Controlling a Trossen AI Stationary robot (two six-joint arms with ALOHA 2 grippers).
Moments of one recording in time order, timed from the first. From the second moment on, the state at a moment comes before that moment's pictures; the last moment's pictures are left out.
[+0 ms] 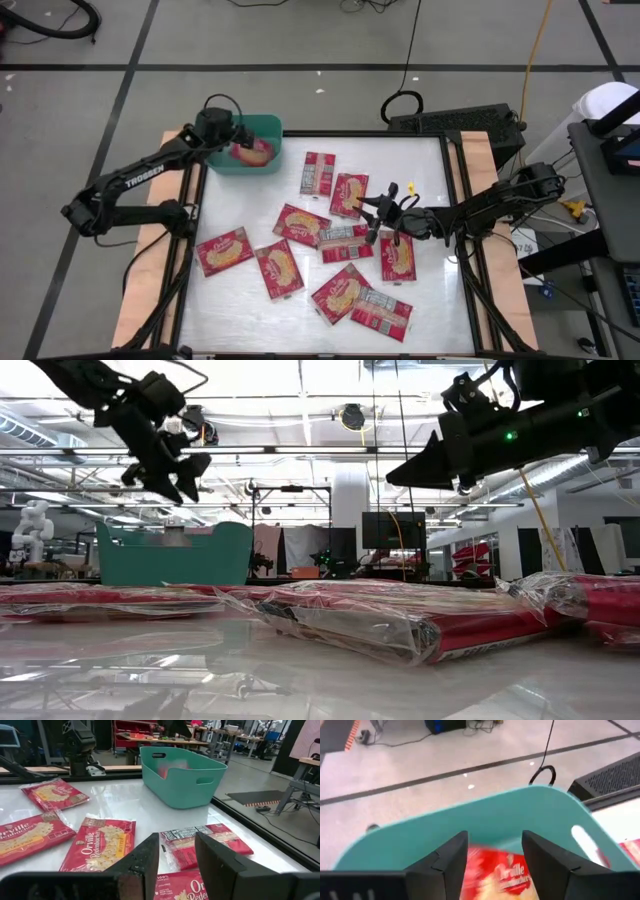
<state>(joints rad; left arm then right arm) 0.85 1.08 0.73 -0.24 -0.29 -0.20 0.19 1.40 0.35 0.85 0.65 0.04</state>
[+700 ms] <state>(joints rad) 0.55 0.96 0.77 -0.39 -0.23 -0.11 0.14 1.40 0.37 0.81 0.68 0.19</state>
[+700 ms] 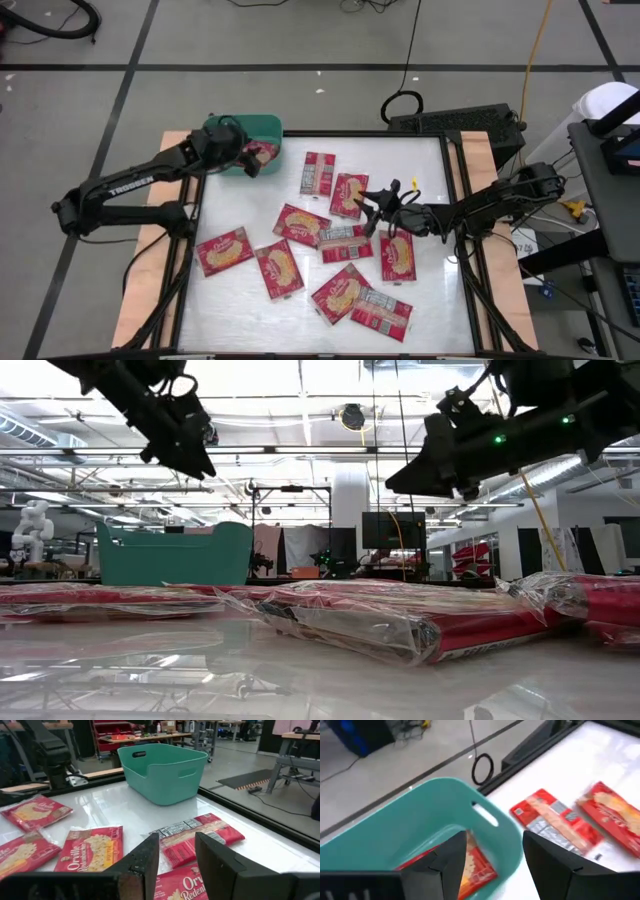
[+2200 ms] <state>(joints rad) 0.95 1.63 0.86 -0.37 -0.16 -0.27 0.04 1.40 0.40 0.60 0.65 0.17</state>
